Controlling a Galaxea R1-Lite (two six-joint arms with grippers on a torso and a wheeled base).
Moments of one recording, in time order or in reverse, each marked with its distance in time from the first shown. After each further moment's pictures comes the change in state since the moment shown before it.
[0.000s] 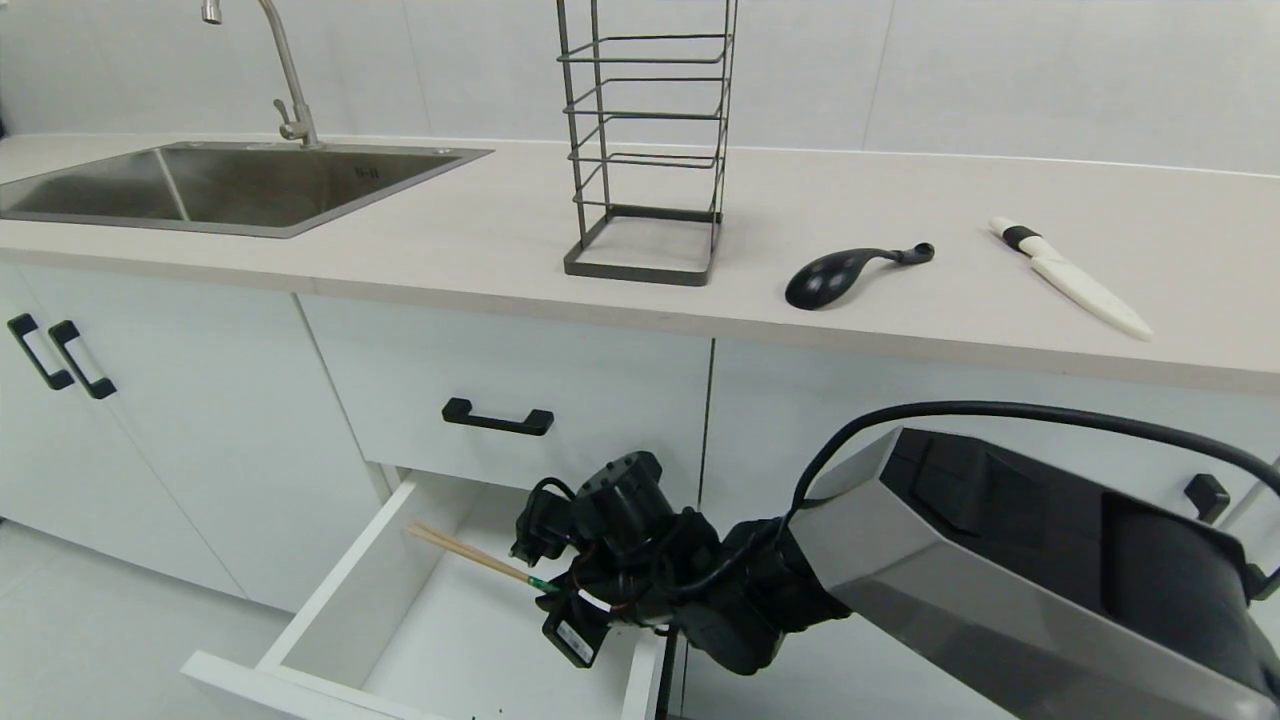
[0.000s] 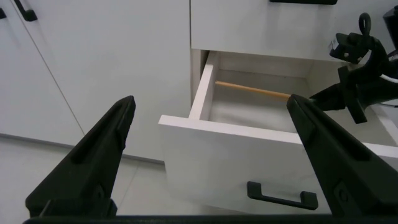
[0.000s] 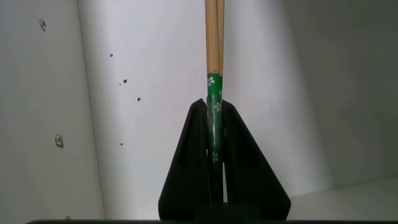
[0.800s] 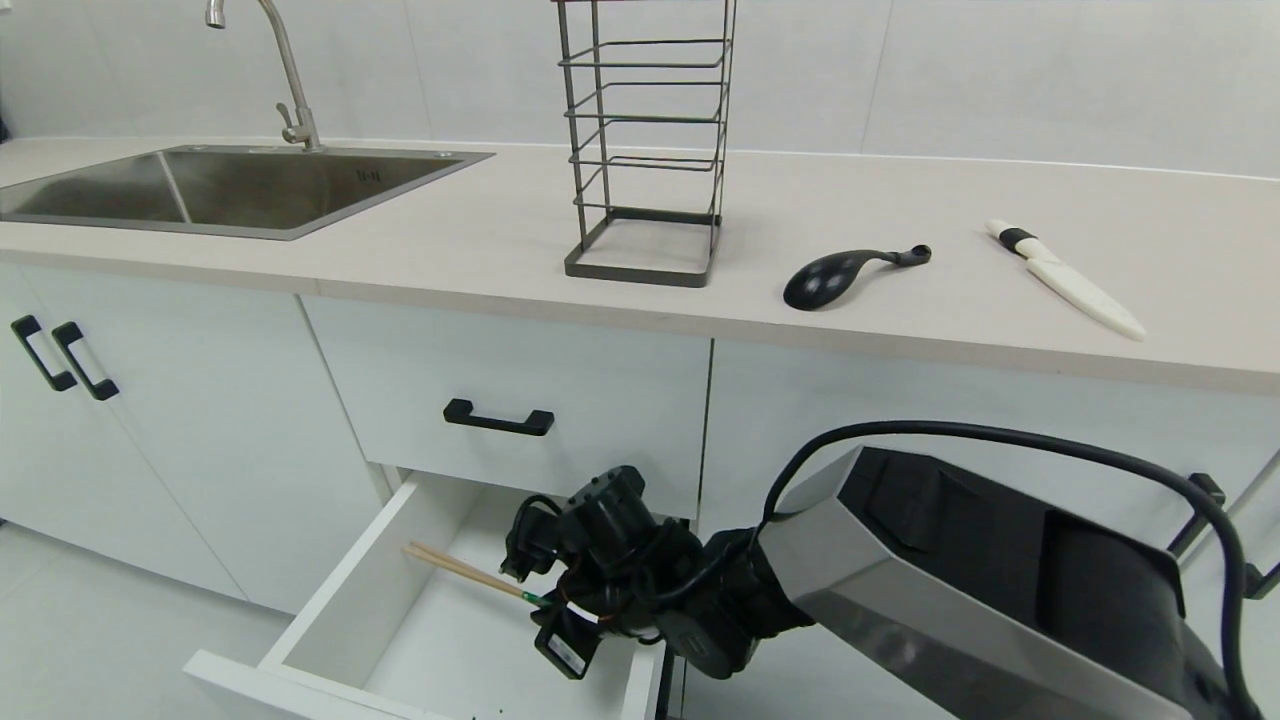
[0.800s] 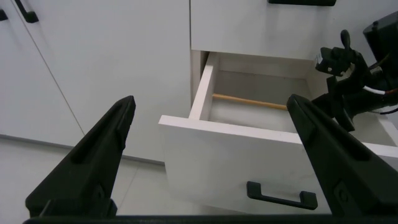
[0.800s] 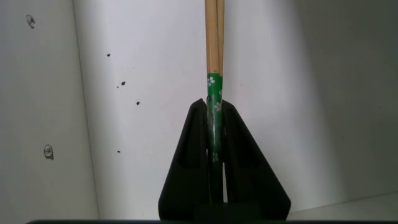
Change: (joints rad) left arm 0.000 0.000 0.000 0.000 0.000 0.000; right arm 0.016 0.071 -0.077 0.051 0.000 -0.015
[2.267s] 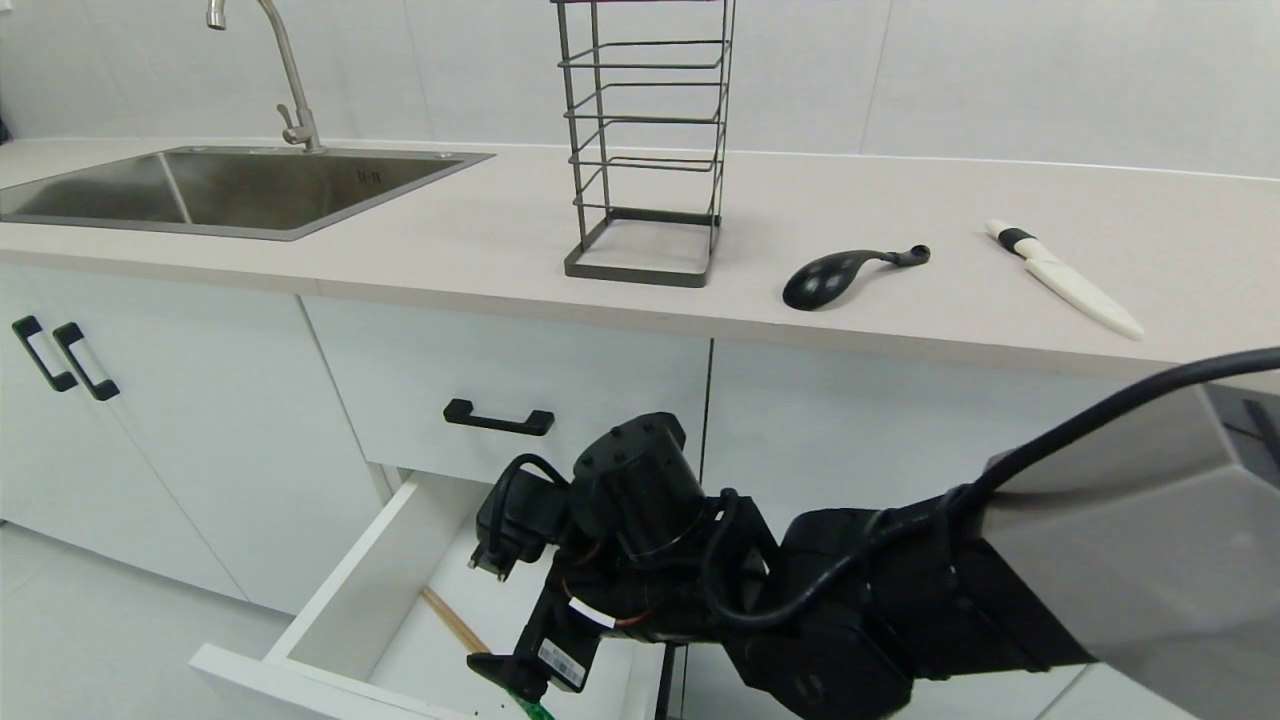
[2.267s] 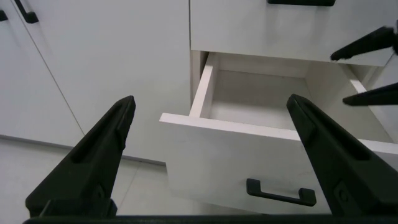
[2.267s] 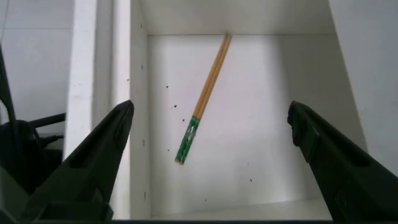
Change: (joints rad) left arm 0.000 0.000 0.000 0.000 0.000 0.000; right arm 0.081 -0.368 0.236 -0.061 -0.028 -0.038
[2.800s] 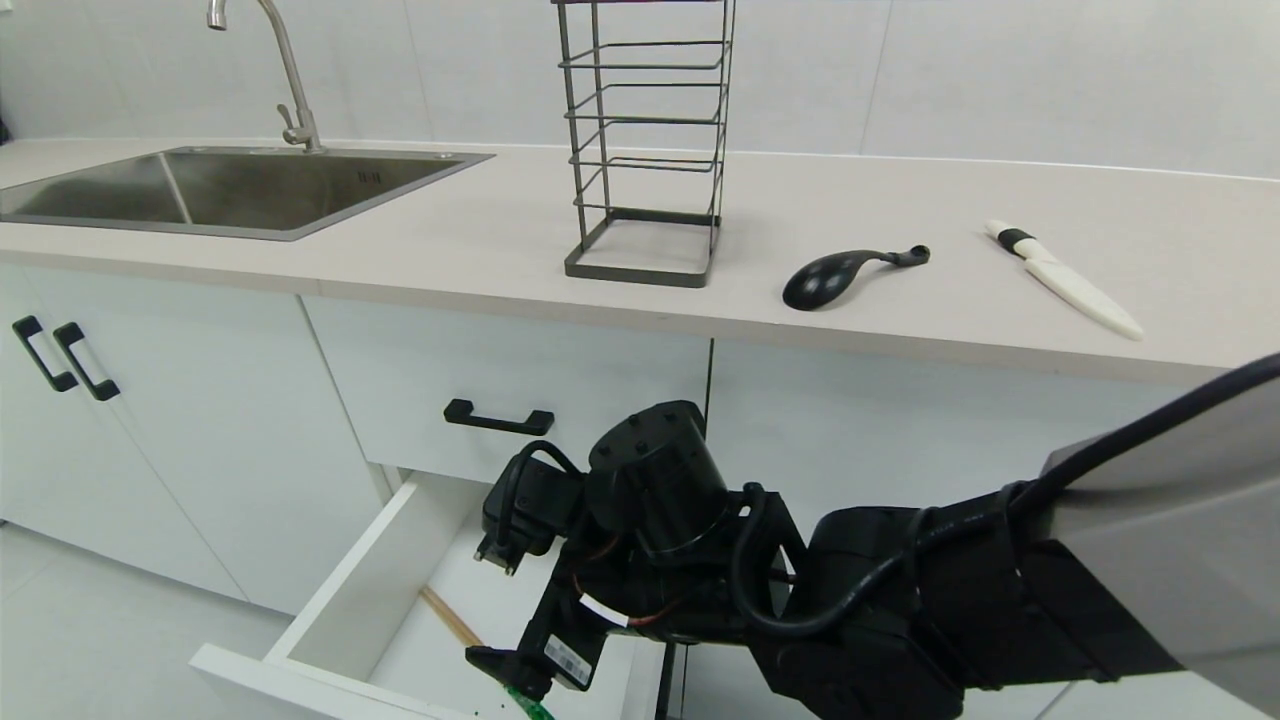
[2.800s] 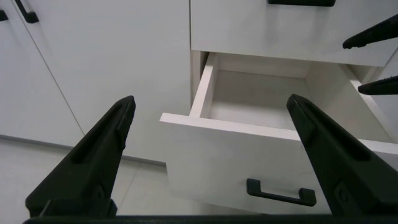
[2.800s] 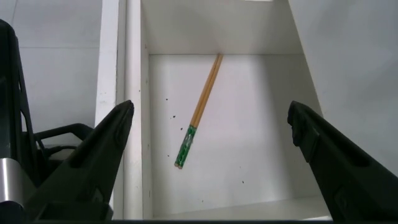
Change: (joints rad) left arm 0.000 0.000 0.000 0.000 0.000 0.000; right arm 0.007 -0.048 0.031 -0.011 -0.002 0.005
